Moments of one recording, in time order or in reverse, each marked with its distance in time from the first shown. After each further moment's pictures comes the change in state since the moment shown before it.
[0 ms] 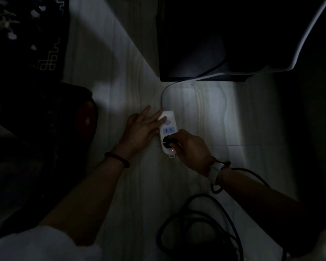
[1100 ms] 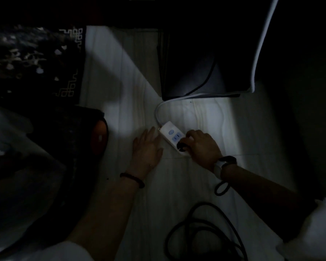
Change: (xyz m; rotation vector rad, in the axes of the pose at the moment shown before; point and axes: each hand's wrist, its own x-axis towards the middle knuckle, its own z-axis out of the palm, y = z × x) left_hand -0.017 0.038 -0.016 0.005 -0.151 -0.396; right_hand 0.007 0.025 -0.030 -0.329 -0.075 -0.014
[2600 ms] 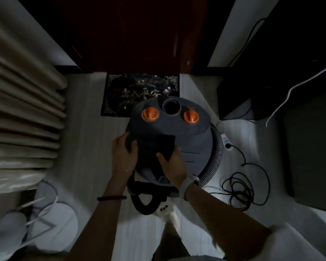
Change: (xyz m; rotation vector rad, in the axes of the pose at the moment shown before) left_hand -0.432 -0.229 -0.547 -0.712 0.407 -0.489; right_hand 0.020 -0.624 -0.419 0.974 -0.091 0.656
